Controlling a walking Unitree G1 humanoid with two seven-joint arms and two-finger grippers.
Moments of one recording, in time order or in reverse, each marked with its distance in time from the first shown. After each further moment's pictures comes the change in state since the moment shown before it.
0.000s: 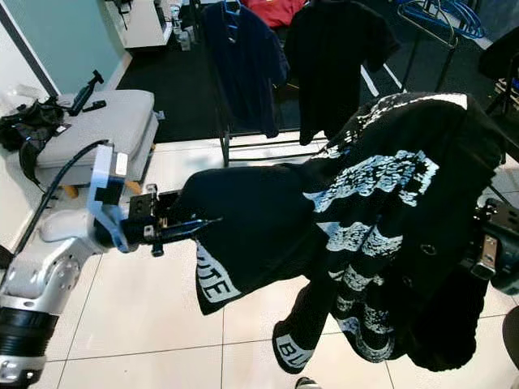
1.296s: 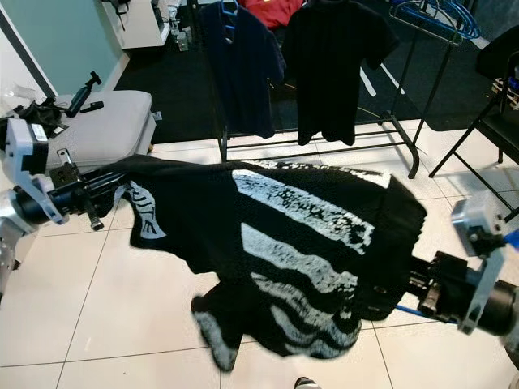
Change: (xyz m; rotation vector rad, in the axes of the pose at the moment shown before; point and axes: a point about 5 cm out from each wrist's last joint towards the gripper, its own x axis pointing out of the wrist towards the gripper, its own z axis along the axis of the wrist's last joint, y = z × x) left arm -0.084 0.055 0.012 0.114 0.123 0.383; right arm 0.001 0.010 -0.068 0.147 0.287 -0.044
